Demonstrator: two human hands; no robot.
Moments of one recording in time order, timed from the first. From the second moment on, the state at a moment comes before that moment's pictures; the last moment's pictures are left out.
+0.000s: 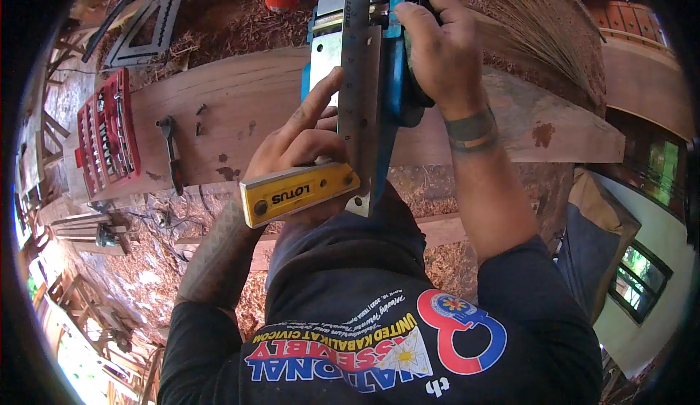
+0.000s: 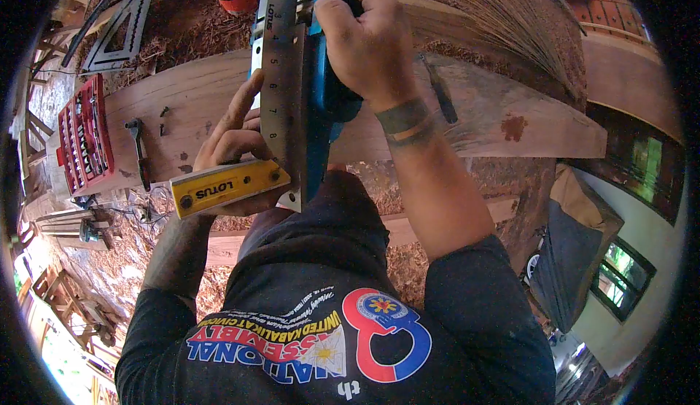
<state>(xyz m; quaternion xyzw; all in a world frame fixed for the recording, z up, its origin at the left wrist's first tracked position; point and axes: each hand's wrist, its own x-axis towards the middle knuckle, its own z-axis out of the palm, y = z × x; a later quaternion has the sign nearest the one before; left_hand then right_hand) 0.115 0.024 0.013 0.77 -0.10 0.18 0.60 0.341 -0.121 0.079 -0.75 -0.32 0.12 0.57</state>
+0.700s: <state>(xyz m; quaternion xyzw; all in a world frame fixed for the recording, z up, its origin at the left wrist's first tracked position) 0.103 0.029 0.030 0.79 -0.15 0.17 0.57 0.356 -0.123 0.054 -0.78 -0.44 -0.08 0.43</state>
